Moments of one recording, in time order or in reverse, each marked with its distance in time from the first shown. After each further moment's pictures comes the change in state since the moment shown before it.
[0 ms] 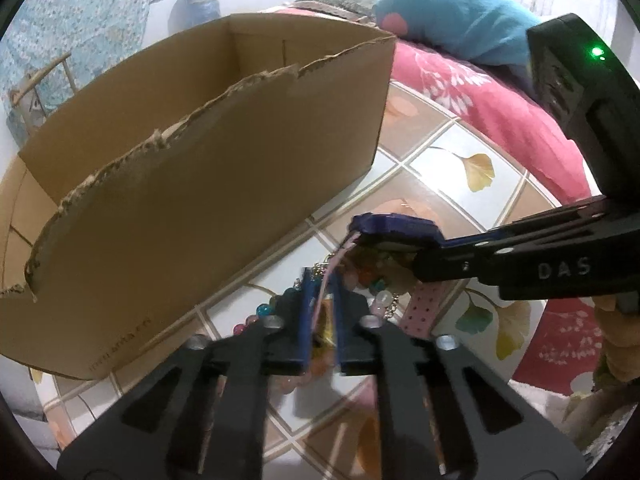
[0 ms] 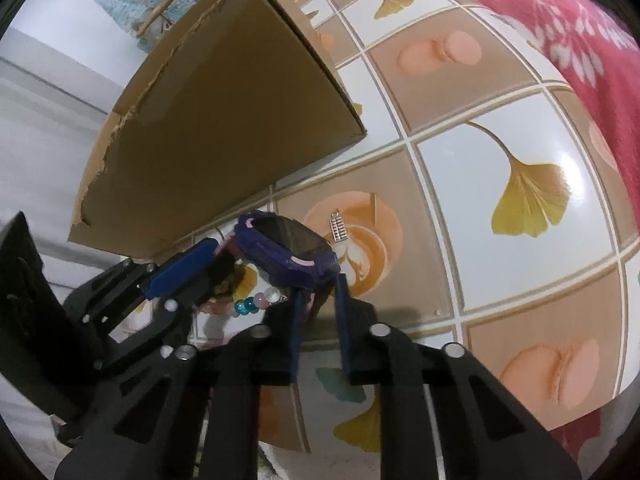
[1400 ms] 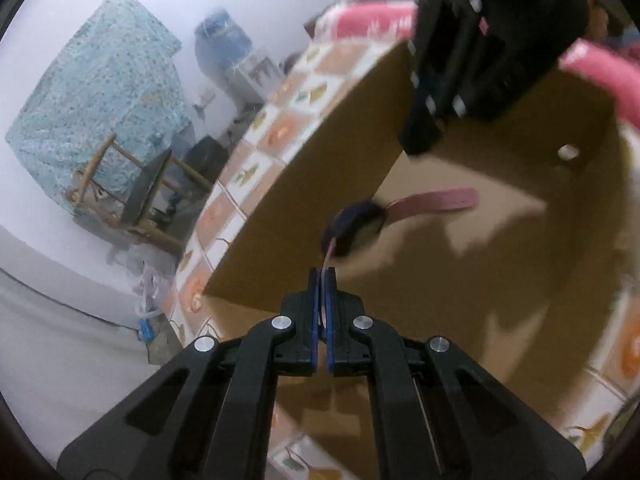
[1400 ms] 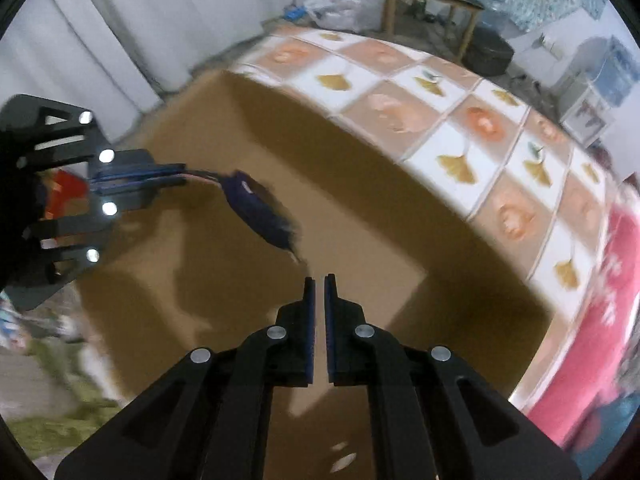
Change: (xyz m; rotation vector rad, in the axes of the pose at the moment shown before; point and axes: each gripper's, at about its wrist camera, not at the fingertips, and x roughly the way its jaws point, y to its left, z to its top) left arm -0.016 0.165 0.091 0.316 0.097 0.349; right arm 0.057 0.209 0.214 -1.005 0.236 -0.147
